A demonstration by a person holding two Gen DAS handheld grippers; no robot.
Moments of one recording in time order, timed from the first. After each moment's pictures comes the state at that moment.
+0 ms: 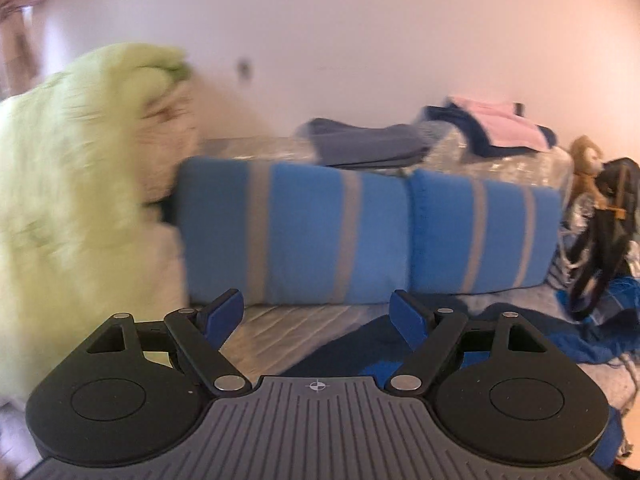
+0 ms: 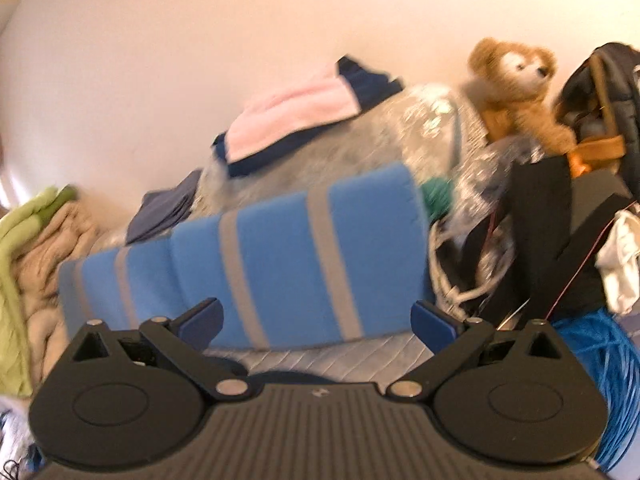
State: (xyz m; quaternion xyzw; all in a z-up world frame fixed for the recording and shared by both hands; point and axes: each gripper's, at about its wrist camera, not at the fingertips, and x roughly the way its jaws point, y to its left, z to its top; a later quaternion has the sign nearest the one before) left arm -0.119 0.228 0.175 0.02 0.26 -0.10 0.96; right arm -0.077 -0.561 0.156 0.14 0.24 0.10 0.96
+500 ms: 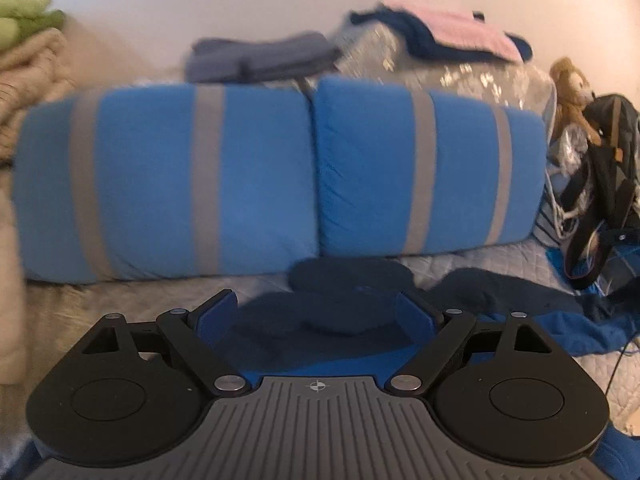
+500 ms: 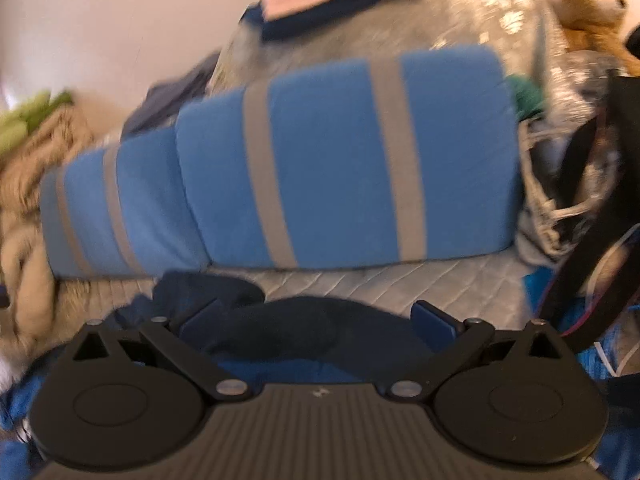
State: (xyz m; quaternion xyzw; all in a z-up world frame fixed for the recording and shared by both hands) left arm -0.008 0.008 0.004 0.04 0.32 -0.14 0.94; right arm -0.003 -0.390 0.008 0.07 0.34 0.15 0.93
